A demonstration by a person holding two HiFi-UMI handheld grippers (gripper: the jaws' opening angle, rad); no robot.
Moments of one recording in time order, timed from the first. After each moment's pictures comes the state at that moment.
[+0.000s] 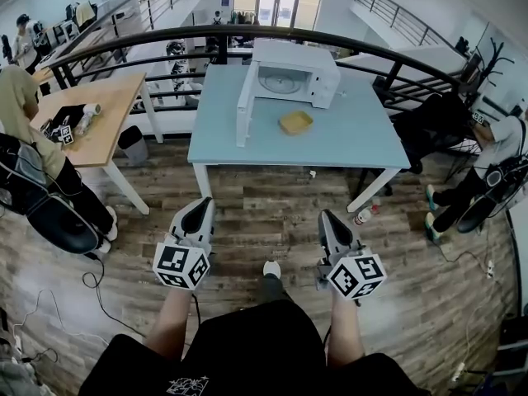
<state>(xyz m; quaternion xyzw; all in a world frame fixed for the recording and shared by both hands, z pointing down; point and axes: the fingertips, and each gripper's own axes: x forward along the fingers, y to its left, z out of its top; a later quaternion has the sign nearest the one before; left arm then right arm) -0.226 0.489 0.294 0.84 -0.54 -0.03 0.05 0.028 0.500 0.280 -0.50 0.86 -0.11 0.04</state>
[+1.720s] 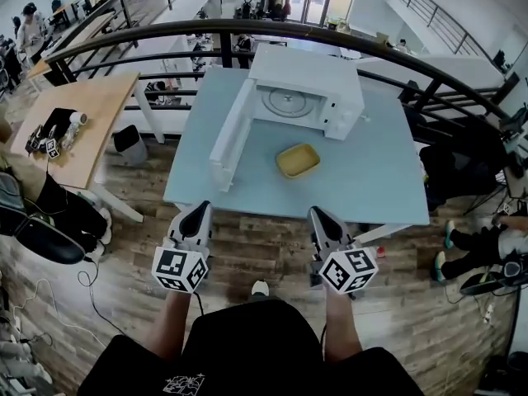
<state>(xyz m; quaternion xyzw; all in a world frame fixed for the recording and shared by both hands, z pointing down) -0.157 0.186 0.338 0.80 -0.59 0.00 0.08 0.076 0.150 0.338 -0.42 0.89 -0.17 0.01</state>
